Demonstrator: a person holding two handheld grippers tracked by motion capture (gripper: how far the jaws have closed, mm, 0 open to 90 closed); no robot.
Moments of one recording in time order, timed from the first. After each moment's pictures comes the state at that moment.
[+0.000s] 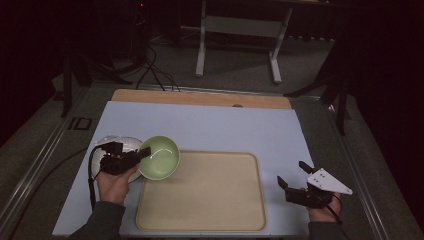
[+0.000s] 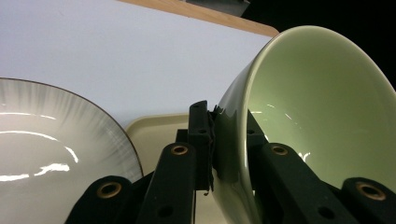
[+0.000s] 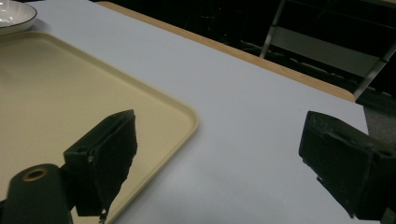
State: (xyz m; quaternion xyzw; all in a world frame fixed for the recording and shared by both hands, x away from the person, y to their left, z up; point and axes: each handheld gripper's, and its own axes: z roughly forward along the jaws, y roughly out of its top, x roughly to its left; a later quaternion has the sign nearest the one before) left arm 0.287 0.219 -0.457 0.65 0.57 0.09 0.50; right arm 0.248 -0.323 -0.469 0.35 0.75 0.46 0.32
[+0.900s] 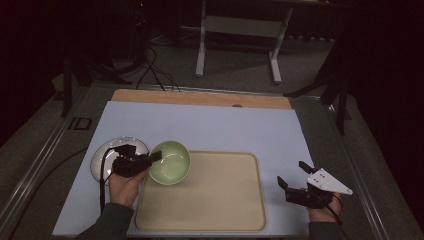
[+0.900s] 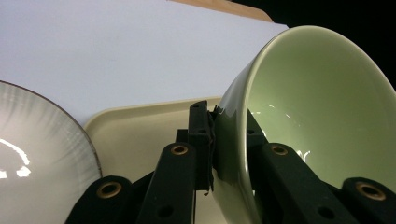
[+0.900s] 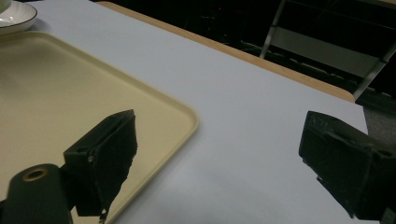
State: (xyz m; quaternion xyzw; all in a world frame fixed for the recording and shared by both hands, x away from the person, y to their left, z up) left arm 0.288 0.191 -0.463 0.67 0.55 0.08 0.49; right arm 0.248 -0.323 -0.469 0.35 0.75 0.46 0.32
